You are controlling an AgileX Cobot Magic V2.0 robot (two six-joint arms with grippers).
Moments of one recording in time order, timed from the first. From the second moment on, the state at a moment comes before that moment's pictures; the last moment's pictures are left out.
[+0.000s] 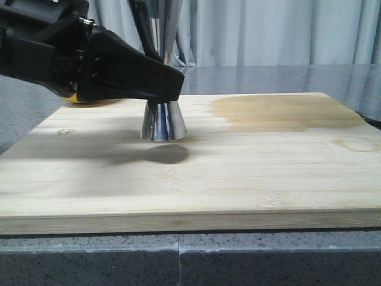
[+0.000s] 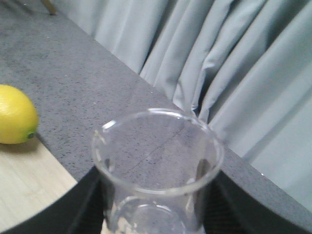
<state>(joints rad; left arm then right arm) -0.36 1.64 -0.84 1.57 -1.16 -1.03 0.42 1.25 -0.92 -0.60 -0.12 0.16</state>
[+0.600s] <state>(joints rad) -0.36 1.64 -0.84 1.57 -1.16 -1.03 0.29 1.39 -0.82 -0.49 -0.33 0.16</state>
